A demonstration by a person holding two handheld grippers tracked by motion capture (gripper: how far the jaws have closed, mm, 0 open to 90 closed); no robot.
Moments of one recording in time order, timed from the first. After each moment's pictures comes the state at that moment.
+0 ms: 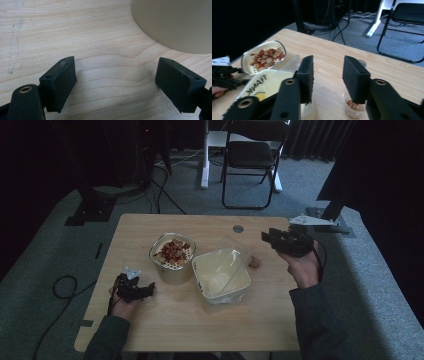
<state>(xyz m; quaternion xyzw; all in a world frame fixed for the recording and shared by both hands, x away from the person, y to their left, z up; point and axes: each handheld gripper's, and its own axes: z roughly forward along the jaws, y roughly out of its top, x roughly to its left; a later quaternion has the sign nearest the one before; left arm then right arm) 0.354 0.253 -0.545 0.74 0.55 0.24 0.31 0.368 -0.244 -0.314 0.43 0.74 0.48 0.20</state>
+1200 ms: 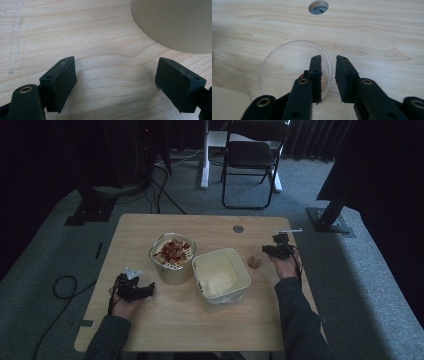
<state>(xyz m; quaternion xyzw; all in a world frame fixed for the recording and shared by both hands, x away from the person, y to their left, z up) 0.353 0.253 -0.545 0.74 0.55 0.24 0.31 0.471 -0.265 -0.463 0.58 0.72 0.34 0.15</state>
